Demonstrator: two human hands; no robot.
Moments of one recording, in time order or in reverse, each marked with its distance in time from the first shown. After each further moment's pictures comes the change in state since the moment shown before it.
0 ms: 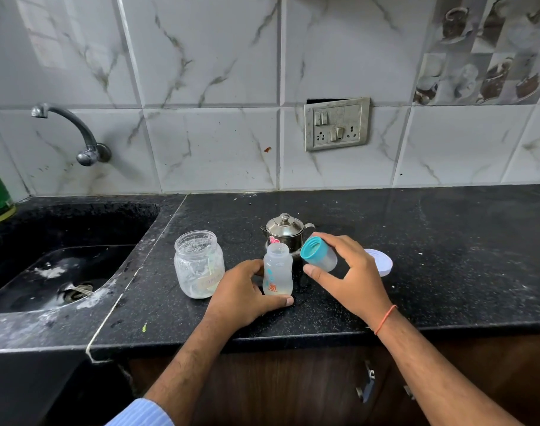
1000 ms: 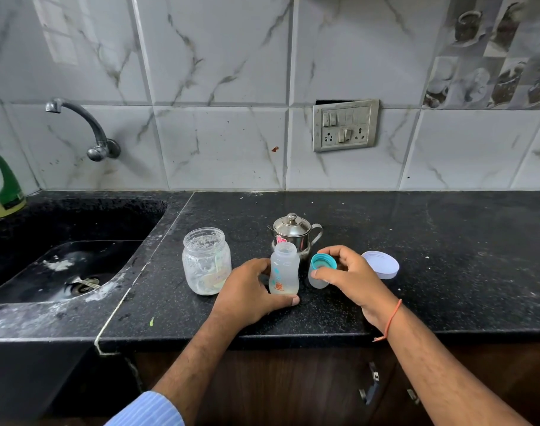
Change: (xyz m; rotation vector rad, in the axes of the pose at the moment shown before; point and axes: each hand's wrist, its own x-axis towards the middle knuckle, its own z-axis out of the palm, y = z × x) left_hand 0.007 -0.014 0.008 -0.008 0.012 -0.011; right_hand 0.009 -0.003 0.009 0.397 -0.206 0.578
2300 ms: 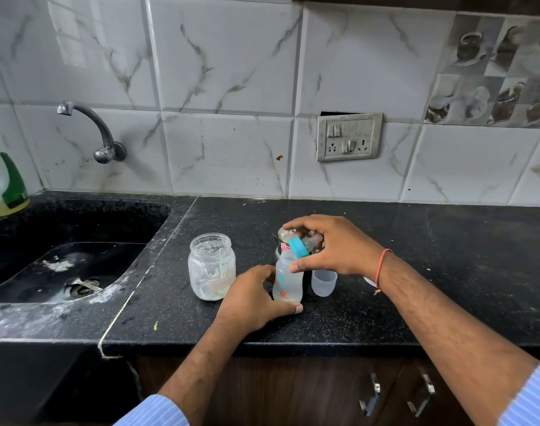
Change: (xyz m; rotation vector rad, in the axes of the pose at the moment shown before) left_hand -0.003 0.007 -0.005 0.005 -0.008 -0.019; right_hand 0.029 -0.101 -0.002 -0.655 -0.288 -0.488
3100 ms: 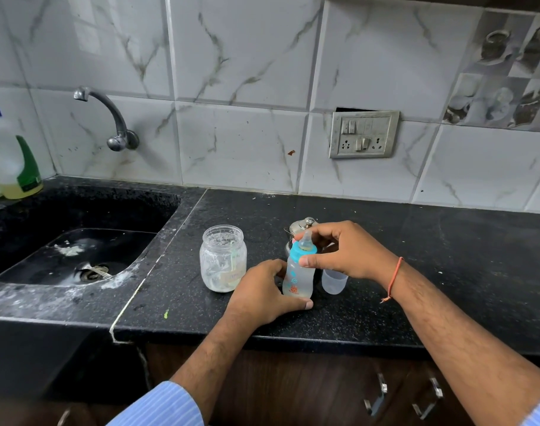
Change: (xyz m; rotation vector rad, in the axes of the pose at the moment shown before) left_hand -0.002 0.005 -0.002 -0.018 -0.018 -0.020; right_hand -0.002 0.006 0.014 0.193 -0.046 0.076
